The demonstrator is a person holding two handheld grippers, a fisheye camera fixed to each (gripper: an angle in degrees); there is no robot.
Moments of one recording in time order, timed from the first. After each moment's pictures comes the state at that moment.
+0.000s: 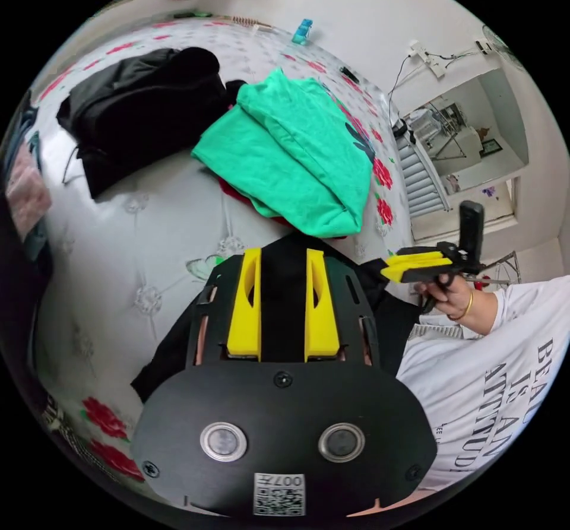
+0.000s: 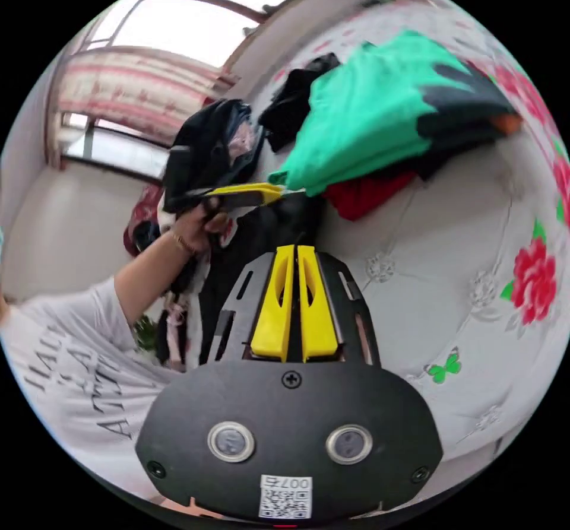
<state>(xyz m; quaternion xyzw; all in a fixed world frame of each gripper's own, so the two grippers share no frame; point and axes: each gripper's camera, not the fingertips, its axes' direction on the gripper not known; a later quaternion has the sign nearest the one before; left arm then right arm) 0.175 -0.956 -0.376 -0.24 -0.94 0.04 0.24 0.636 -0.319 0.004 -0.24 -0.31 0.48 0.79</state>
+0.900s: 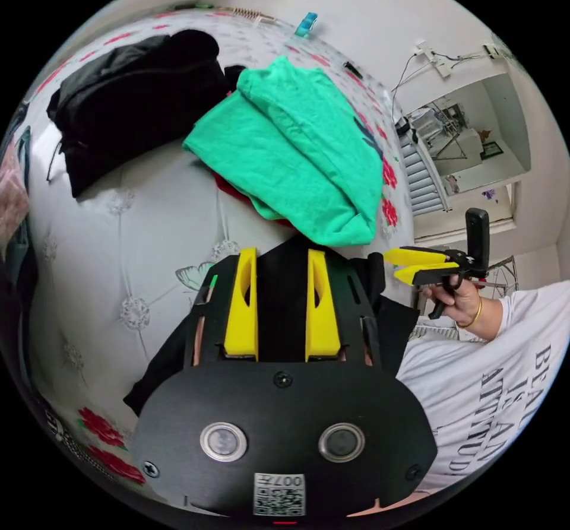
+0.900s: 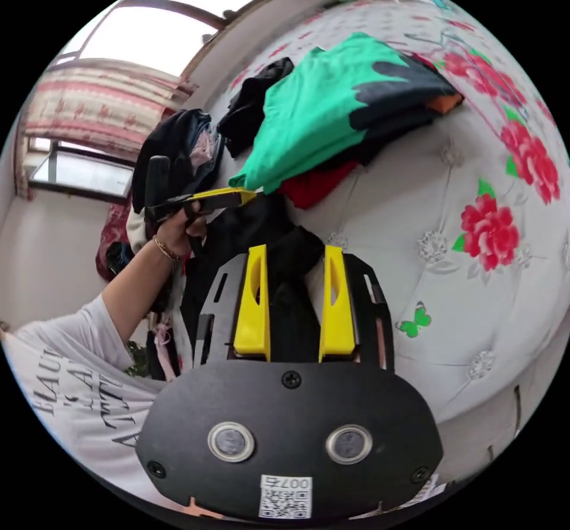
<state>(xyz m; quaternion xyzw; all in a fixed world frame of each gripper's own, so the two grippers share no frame) 0.243 -0.991 -0.508 -0.24 -0.94 0.03 0.25 0.636 -0.266 -0.085 -0.30 -0.24 0.56 0.73</state>
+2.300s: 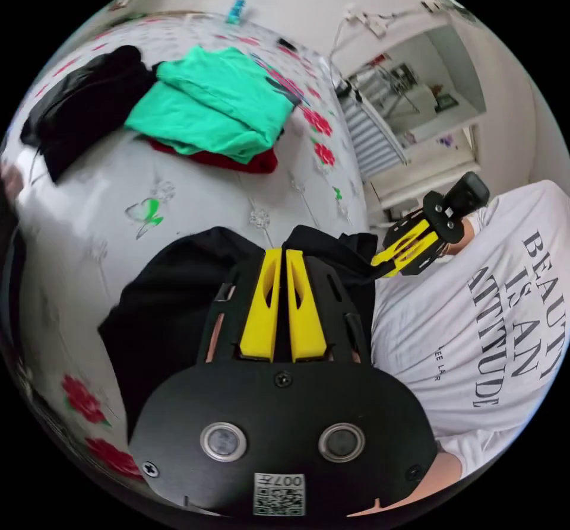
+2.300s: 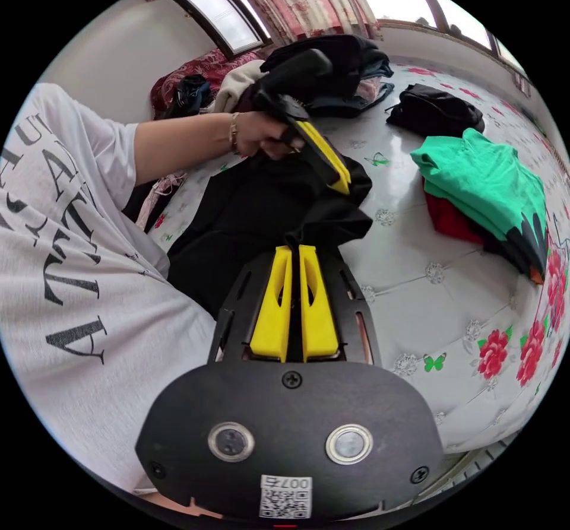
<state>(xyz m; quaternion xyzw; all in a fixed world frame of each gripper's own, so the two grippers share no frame) 0.296 -0.899 -0.552 -0.35 -0.89 0.00 0.29 0.492 -0.309 -0.186 -0.29 -0.38 0.18 0.86</state>
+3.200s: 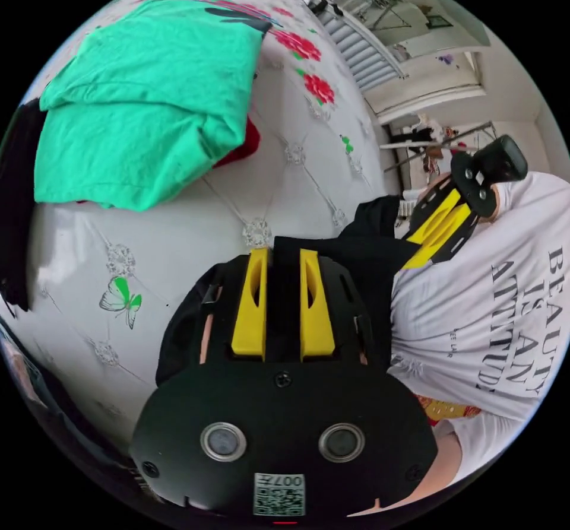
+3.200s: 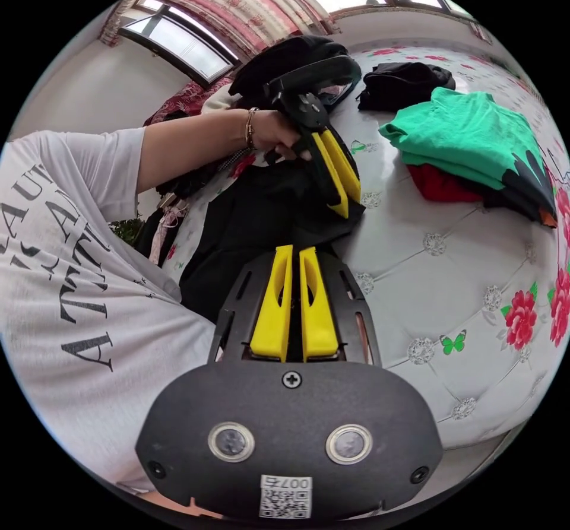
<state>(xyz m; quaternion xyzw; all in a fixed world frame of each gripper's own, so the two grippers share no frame) 0.195 -0.934 -0.598 -0.49 -0.84 -0.15 0.21 0.547 -0.283 -0.160 -0.28 -0.39 0.29 0.83</state>
